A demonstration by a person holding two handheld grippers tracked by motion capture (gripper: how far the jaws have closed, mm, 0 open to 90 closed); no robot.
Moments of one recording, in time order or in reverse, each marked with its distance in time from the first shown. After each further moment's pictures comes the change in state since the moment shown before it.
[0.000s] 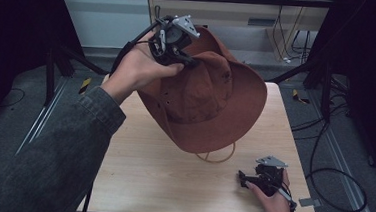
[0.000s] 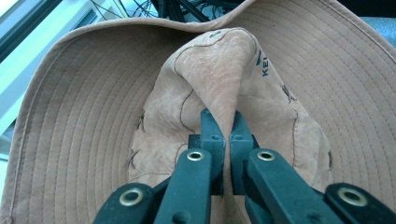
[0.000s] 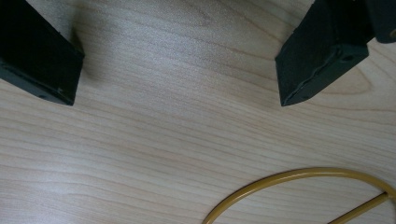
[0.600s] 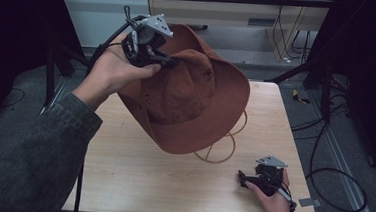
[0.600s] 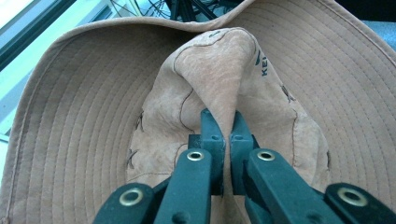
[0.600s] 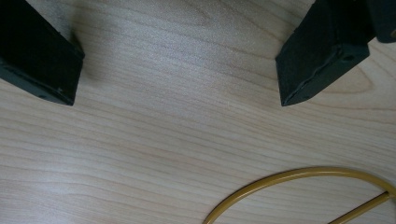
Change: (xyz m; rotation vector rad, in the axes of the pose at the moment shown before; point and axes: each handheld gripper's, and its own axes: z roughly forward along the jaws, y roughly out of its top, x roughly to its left) left arm 0.006 -0.031 -0.035 -0.012 0.038 -0.033; right arm 0.000 0.000 0.000 0.003 -0.002 -0.002
